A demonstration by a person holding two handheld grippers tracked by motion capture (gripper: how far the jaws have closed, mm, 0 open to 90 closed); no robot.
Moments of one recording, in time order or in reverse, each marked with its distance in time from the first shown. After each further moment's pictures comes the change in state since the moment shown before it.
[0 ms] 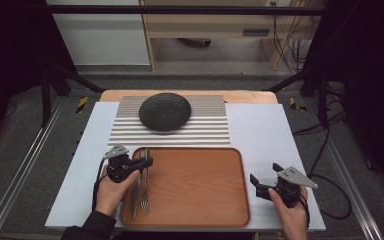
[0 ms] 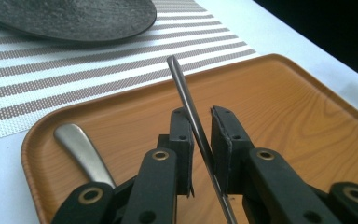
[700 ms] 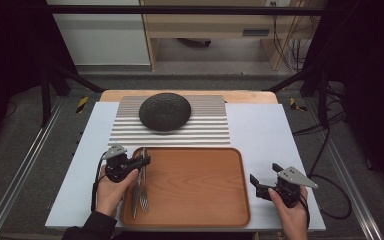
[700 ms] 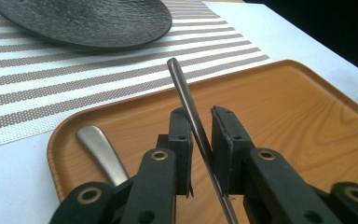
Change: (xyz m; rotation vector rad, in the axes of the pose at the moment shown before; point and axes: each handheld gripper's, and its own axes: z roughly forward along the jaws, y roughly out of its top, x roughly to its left) left arm 0.001 0.000 -0.003 -0.022 0.054 -0.004; right arm 0.000 0.000 0.000 0.004 0.008 -0.003
